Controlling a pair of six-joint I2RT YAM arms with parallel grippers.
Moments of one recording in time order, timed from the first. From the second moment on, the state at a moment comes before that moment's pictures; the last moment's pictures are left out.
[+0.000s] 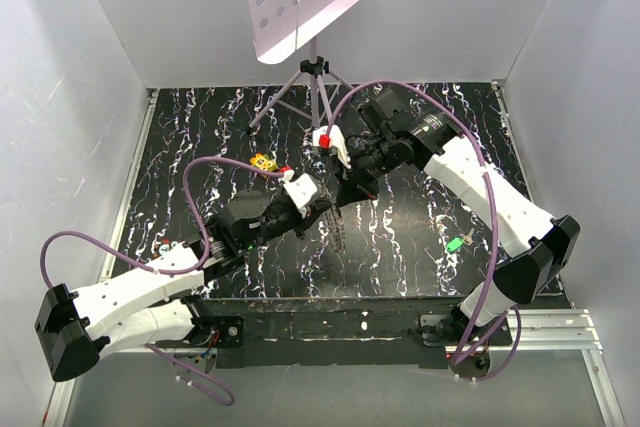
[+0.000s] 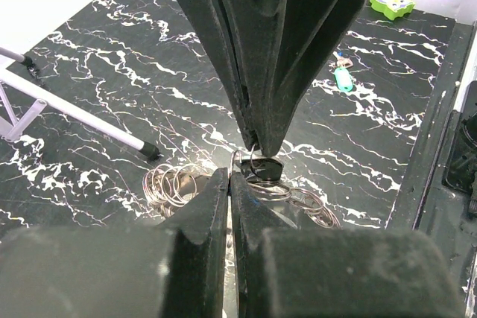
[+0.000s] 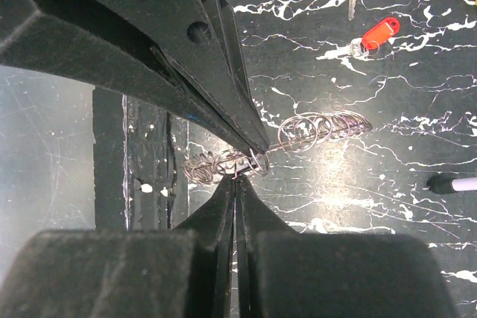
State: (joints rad) left arm -0.95 0.96 0.69 0.16 0.06 0.09; right arm 0.74 1.56 1.71 -1.19 -0.72 -0.60
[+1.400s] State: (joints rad) left arm -0.95 0.92 0.66 0.16 0.03 0.09; right arm 0.75 1.56 1.67 -1.10 -0.62 -0.47
